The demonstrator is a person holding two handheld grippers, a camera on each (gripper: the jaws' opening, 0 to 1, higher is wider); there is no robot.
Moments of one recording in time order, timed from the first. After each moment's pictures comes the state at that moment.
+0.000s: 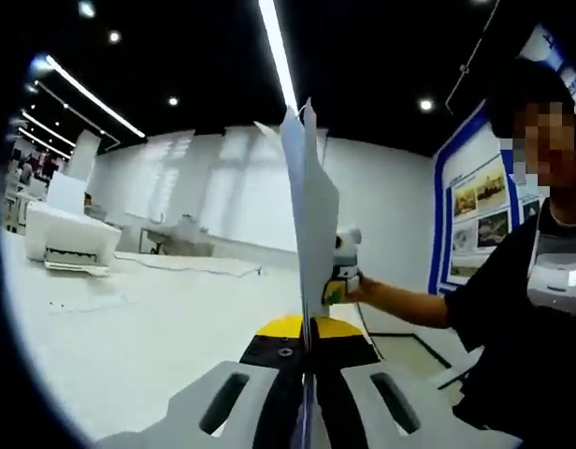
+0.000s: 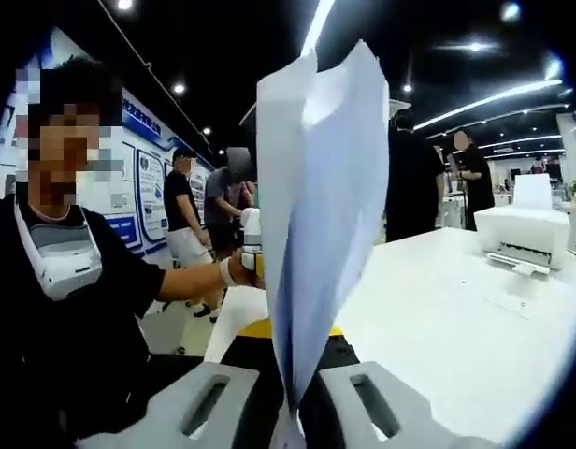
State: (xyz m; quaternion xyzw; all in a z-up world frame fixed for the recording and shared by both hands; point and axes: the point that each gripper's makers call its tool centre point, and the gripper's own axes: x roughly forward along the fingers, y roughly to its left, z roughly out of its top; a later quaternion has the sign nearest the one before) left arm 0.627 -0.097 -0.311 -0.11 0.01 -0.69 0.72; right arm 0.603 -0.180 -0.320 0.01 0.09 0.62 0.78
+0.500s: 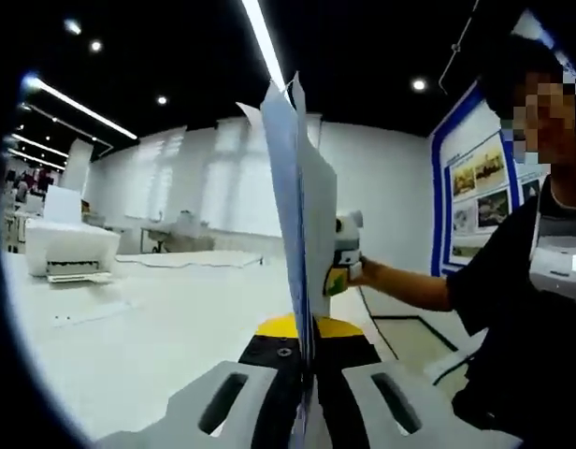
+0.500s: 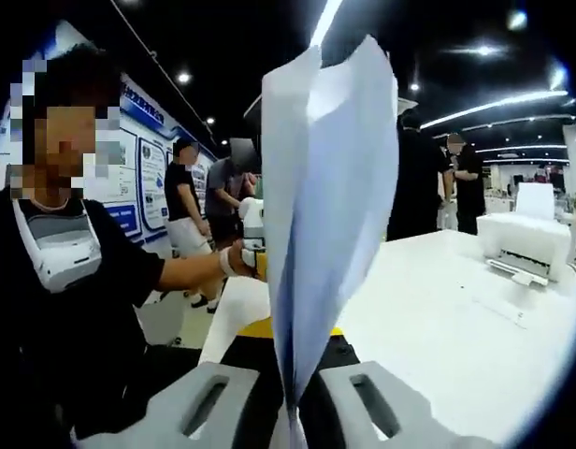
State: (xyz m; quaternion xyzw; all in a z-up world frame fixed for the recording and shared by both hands) left arm 0.625 -0.101 -0.307 -0.08 0.01 -0.69 0.72; right arm 0.591 -0.177 -0.316 -0.02 0.08 0.63 0.77
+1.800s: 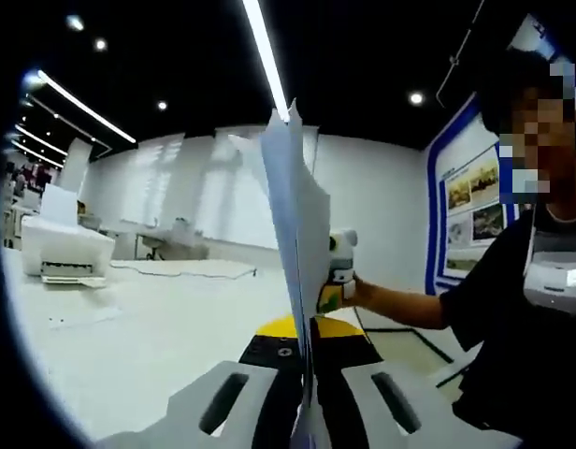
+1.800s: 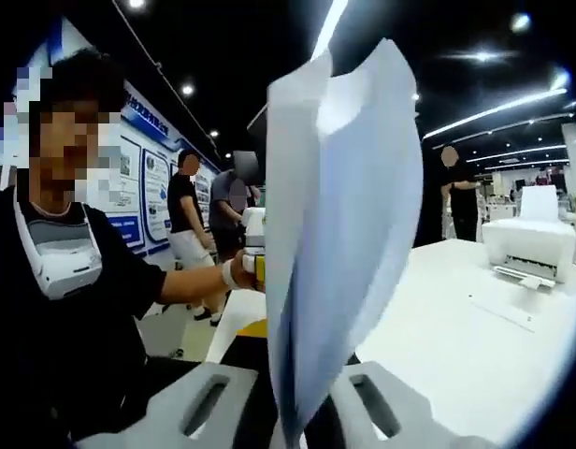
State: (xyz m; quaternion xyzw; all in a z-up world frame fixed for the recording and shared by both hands) left arm 0.626 -0.102 -0.300 -0.10 0.00 -0.70 0.71; right arm 0.596 -0.158 -0.312 0.00 0.06 0.63 0.77
